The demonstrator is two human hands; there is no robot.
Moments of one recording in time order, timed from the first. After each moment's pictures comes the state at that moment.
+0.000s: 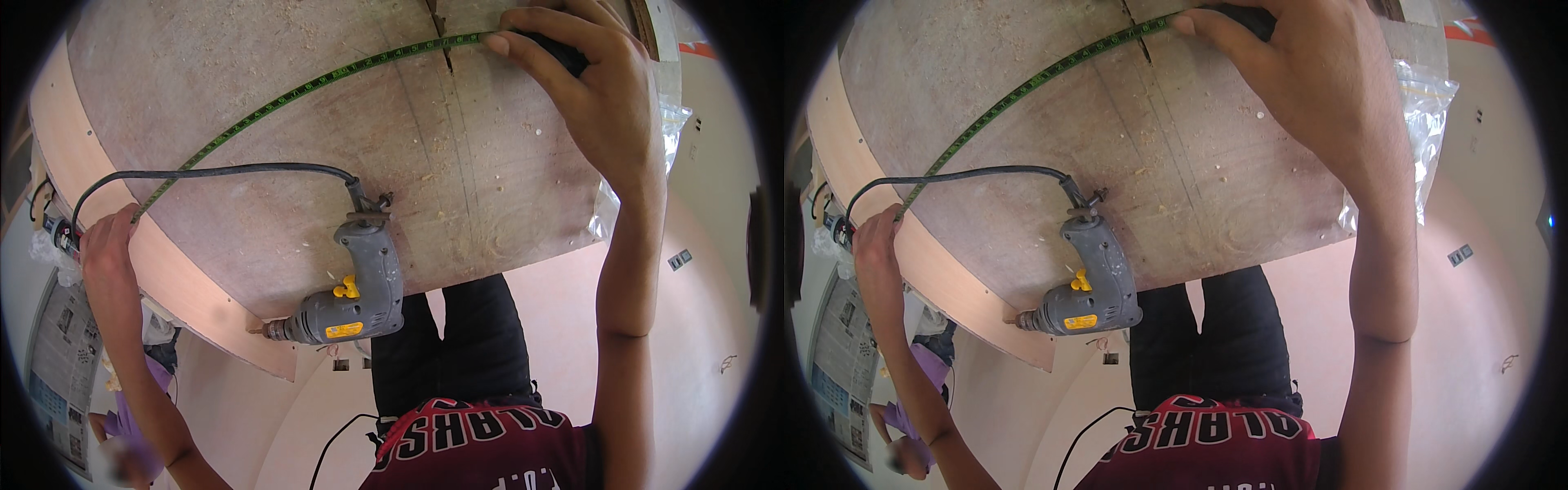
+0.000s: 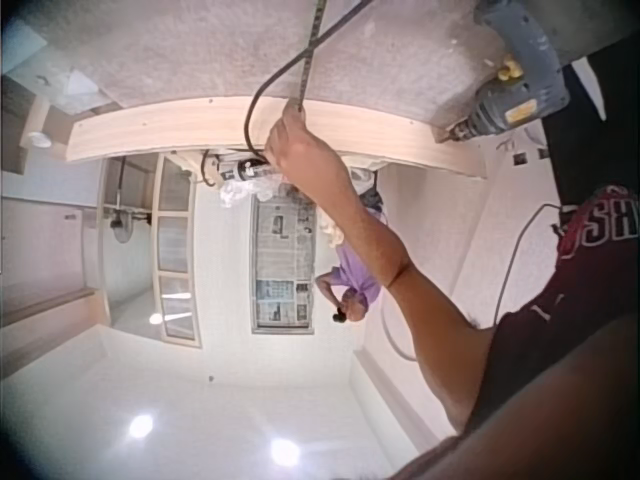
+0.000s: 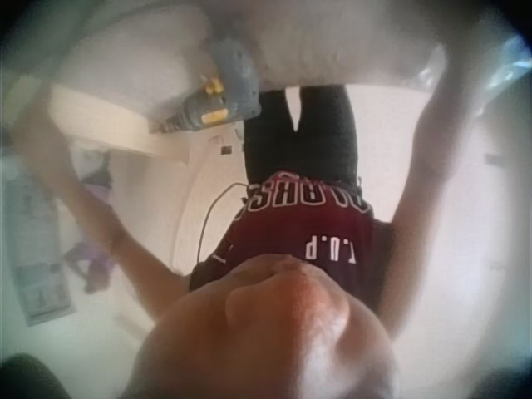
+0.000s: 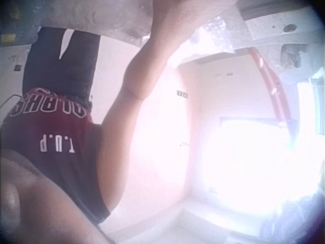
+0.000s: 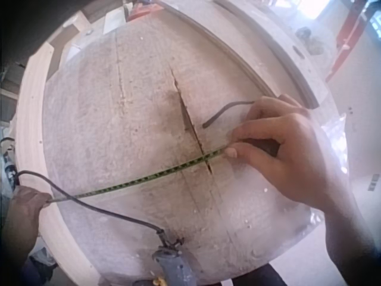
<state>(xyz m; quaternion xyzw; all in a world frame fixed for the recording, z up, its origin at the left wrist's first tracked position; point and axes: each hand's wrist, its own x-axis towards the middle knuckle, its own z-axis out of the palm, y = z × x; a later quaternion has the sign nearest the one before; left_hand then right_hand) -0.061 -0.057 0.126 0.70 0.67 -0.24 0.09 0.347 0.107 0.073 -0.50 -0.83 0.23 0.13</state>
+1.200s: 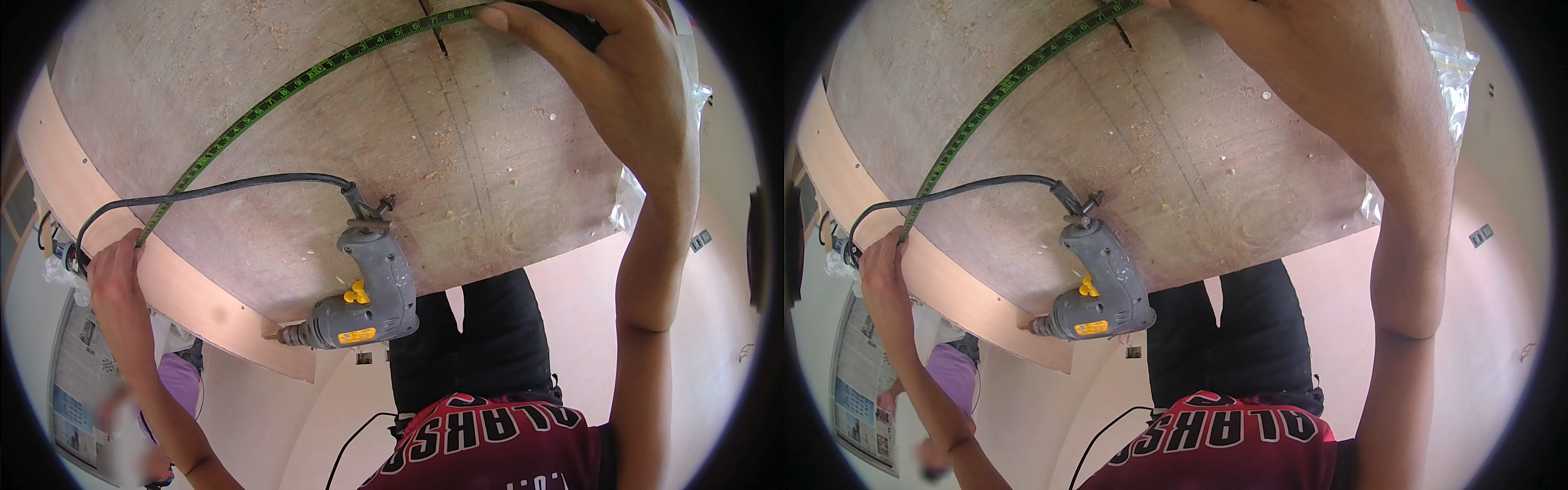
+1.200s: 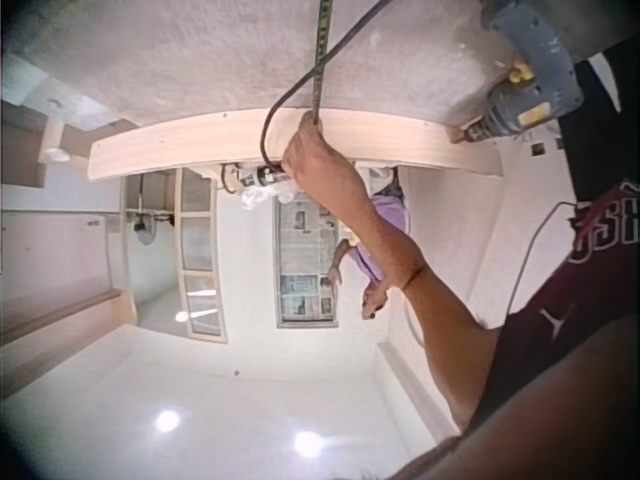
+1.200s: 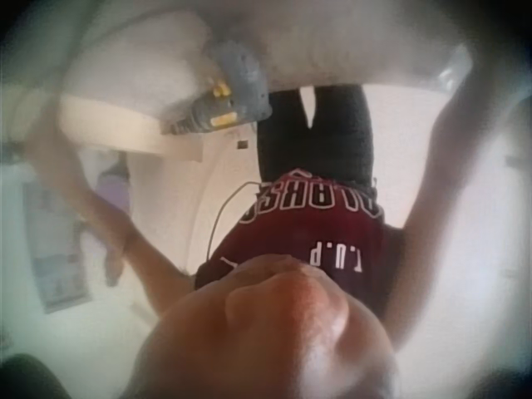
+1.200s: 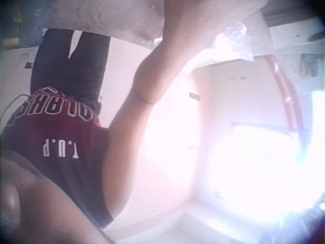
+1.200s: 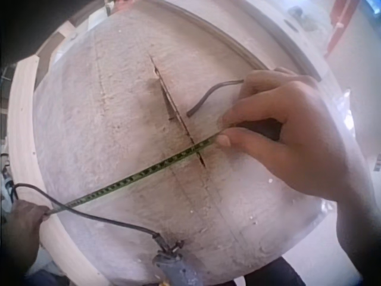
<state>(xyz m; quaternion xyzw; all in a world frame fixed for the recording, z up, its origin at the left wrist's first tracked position) -0.050 -0.051 0.130 0.69 0.67 -0.25 0.10 0.348 0.107 0.072 -0.51 -0.83 0.22 0.11</state>
